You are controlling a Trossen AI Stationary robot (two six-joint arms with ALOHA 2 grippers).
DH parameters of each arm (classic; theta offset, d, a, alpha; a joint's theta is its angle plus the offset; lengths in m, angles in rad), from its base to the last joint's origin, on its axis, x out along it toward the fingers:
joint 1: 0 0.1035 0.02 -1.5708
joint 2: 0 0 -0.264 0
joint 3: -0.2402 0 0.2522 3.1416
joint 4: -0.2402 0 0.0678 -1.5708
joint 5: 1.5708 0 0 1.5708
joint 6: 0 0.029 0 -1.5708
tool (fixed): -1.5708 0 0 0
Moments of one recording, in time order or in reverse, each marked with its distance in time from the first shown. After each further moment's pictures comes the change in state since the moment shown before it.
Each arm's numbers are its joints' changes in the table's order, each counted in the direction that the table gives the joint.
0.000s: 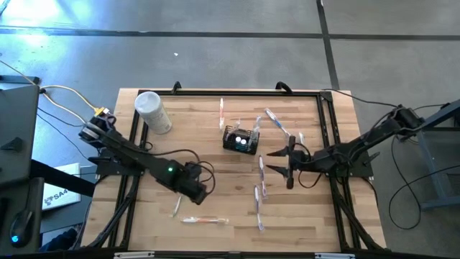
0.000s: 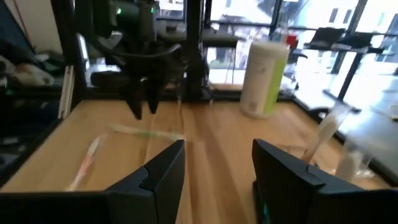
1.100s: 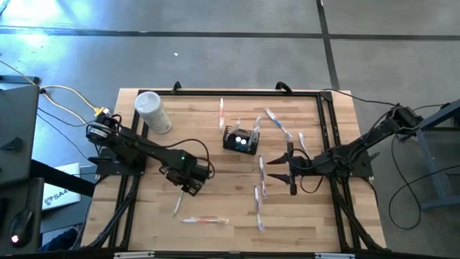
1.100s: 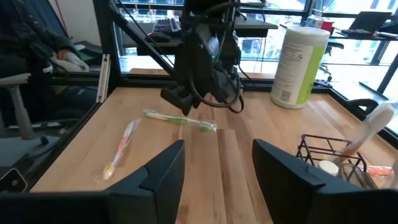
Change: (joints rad) left arm 0.192 0.064 0.176 -0.011 -0.340 0.137; right arm 0.051 0.012 0.000 -0.024 0.070 0.040
